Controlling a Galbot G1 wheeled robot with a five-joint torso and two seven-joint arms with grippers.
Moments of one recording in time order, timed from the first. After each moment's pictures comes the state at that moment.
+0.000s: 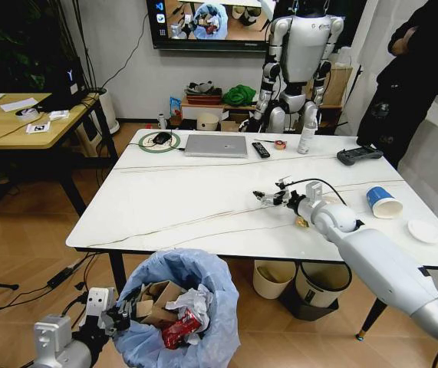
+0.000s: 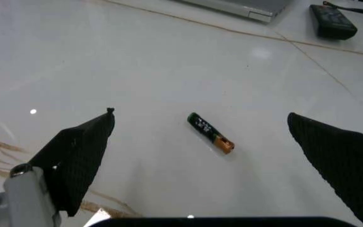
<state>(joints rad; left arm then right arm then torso) 1.98 -1.05 -0.75 -2.50 -0.71 0.54 -0.17 -0.46 0.96 -0.20 1.24 0.70 -0.22 -0.25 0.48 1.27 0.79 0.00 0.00</state>
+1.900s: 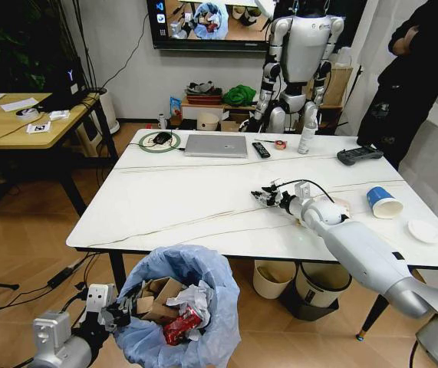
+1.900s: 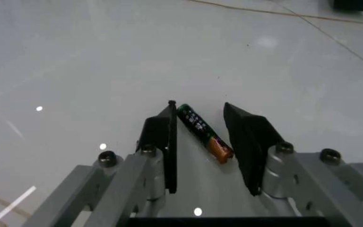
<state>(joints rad) 1.97 -1.04 -0.75 -2.50 -0.74 0.55 -0.18 -0.37 1.04 -0.24 1.03 0.71 -0.19 -0.32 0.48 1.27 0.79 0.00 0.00</state>
